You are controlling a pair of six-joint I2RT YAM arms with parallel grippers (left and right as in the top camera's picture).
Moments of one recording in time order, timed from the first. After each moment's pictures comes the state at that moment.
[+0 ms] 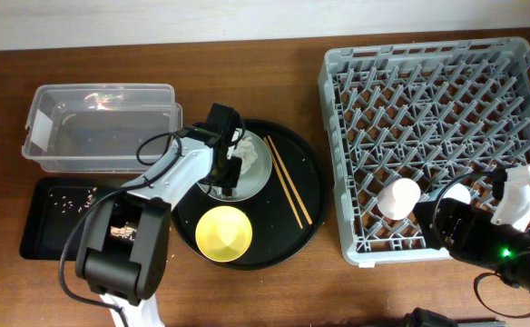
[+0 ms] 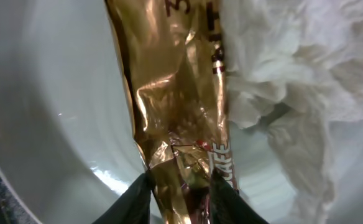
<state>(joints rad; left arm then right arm) -0.37 1.97 1.31 -0.74 -0.04 -0.12 -0.40 0.92 1.48 -1.59 -0.52 0.07</state>
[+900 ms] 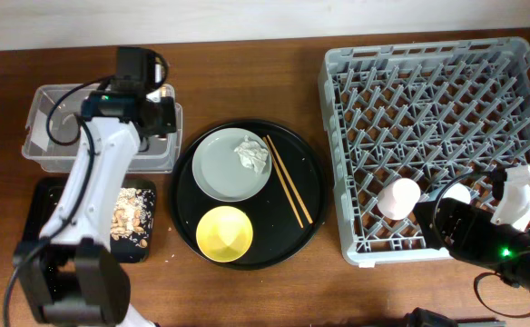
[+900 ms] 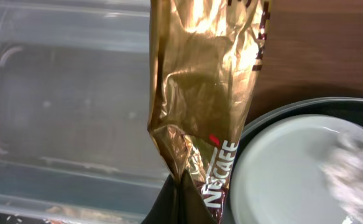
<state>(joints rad) -0.08 1.80 1.57 -0.86 -0.16 -0.11 -0.40 0.93 1.48 -1.59 -0.52 0.07</state>
